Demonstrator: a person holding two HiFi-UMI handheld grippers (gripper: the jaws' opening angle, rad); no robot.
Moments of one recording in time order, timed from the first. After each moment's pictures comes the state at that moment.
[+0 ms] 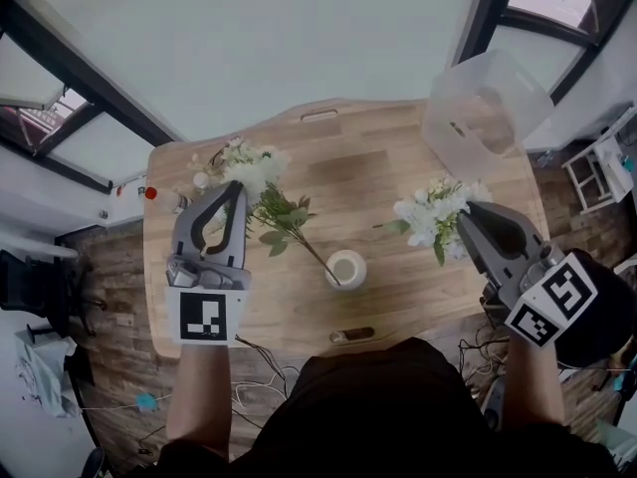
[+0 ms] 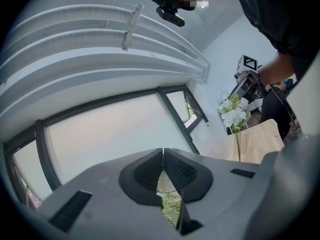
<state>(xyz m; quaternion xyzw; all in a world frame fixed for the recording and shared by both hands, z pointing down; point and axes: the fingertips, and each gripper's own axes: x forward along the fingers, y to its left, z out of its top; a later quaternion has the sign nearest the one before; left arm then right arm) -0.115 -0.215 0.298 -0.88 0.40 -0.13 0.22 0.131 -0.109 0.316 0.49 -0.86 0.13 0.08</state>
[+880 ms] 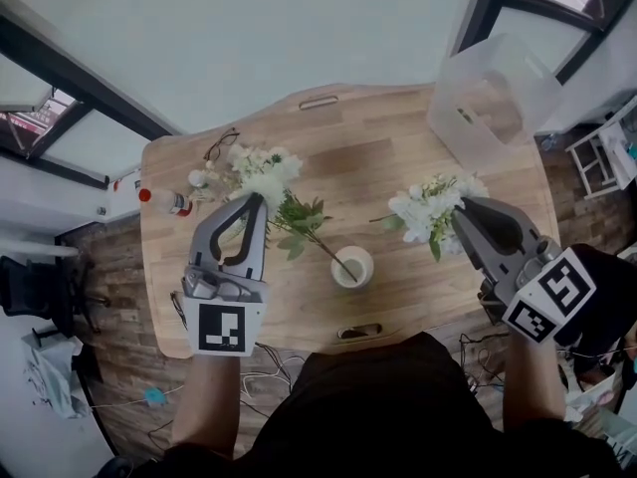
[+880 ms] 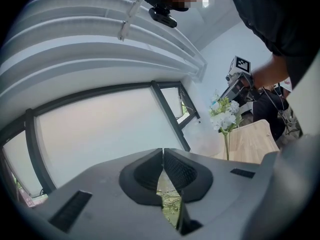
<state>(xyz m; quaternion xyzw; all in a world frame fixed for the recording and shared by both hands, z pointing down) -0.084 -0.194 0.324 -0.90 0.35 -0.17 0.21 0.134 -0.109 0.326 0.49 -0.85 0.15 0.08</state>
